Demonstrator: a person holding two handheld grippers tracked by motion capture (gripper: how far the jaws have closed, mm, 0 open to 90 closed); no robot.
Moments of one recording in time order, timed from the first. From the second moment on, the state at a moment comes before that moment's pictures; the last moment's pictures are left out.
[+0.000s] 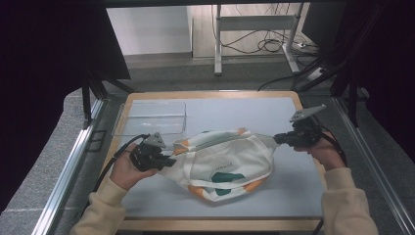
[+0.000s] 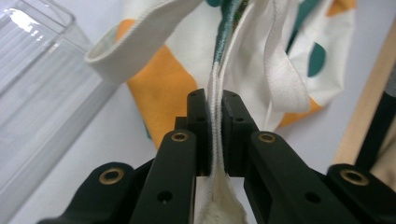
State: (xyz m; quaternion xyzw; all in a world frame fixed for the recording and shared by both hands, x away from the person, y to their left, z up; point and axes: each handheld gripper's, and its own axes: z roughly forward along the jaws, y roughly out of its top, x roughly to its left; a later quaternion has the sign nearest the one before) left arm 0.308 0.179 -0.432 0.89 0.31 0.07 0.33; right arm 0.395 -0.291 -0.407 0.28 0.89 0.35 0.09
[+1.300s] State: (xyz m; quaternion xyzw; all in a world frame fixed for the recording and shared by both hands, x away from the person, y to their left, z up) left arm 0.334 0.181 -0.434 0.88 0.31 0.07 0.34; right arm 0.395 -0.279 -0.437 0.30 0.89 0.33 0.09
